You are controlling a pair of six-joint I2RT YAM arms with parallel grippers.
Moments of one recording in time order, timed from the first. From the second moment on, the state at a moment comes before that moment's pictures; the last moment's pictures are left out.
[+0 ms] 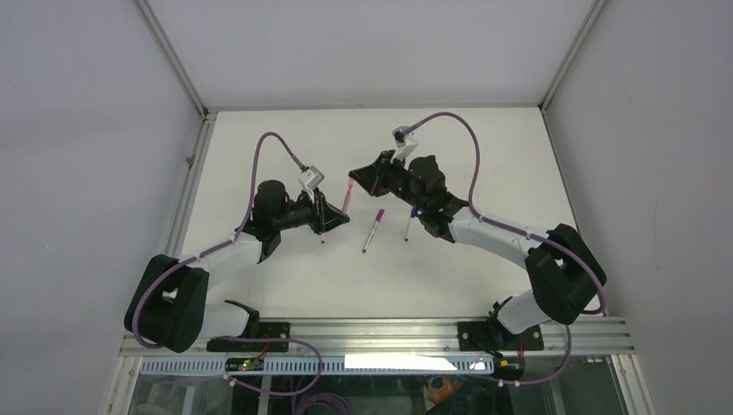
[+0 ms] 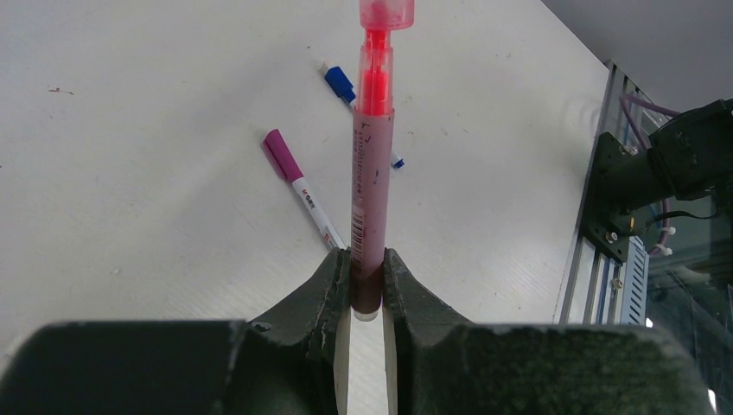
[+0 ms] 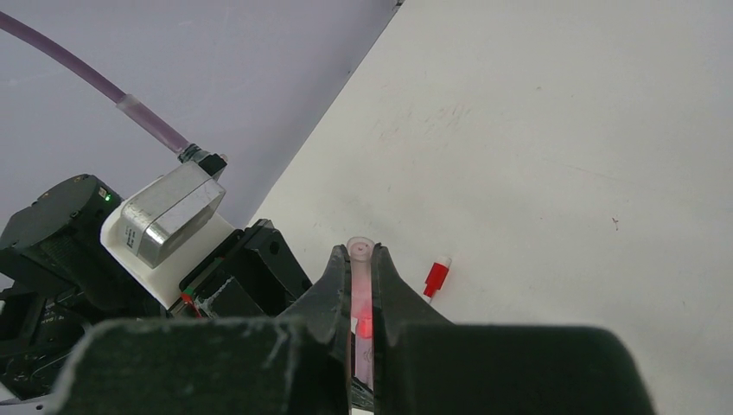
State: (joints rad) left arm -0.36 1.31 0.50 0.49 0.68 -0.26; right arm 0.75 1.50 0.90 0.50 -0.12 0.61
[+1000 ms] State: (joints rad) left arm -0.37 1.26 0.60 0.34 0.71 -0.16; right arm 0.80 1.38 0.87 0.42 -0.07 0.49
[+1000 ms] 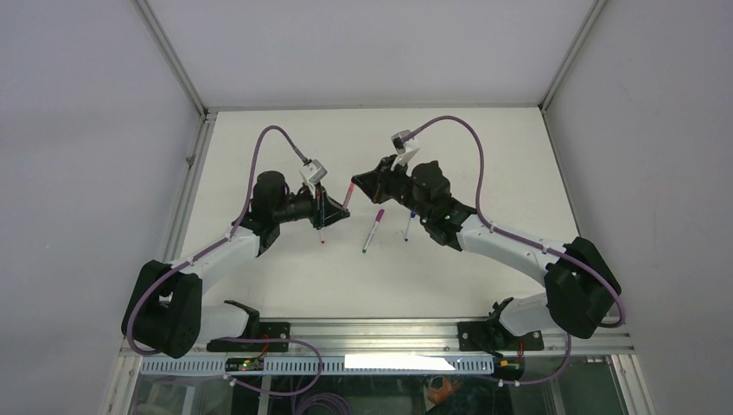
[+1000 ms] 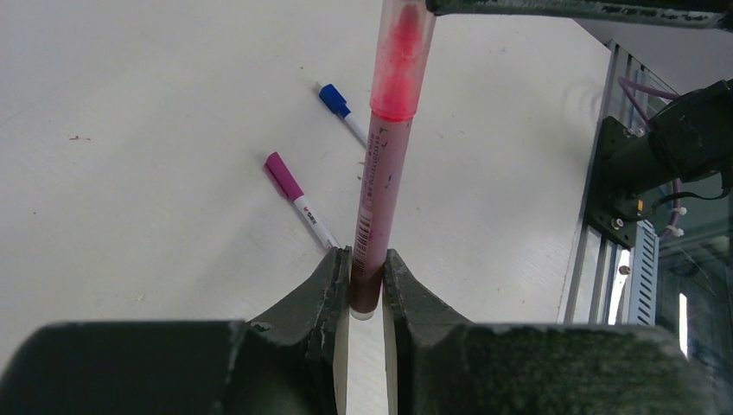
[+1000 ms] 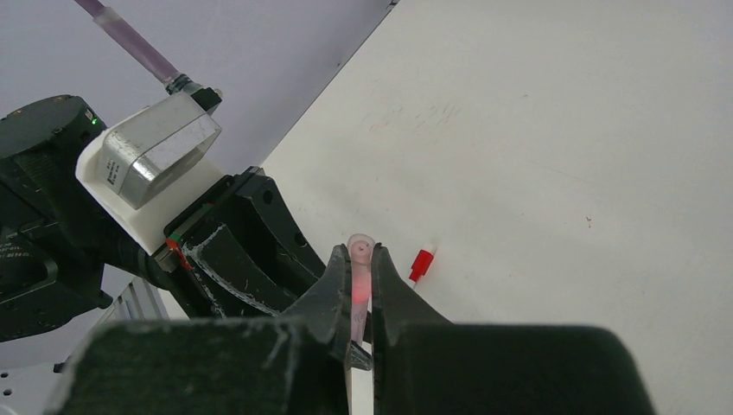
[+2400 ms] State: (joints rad) left arm -0.40 1.31 0.60 0.40 0.56 -0.10; right arm 0.80 1.48 0.87 0.50 0.02 0.41
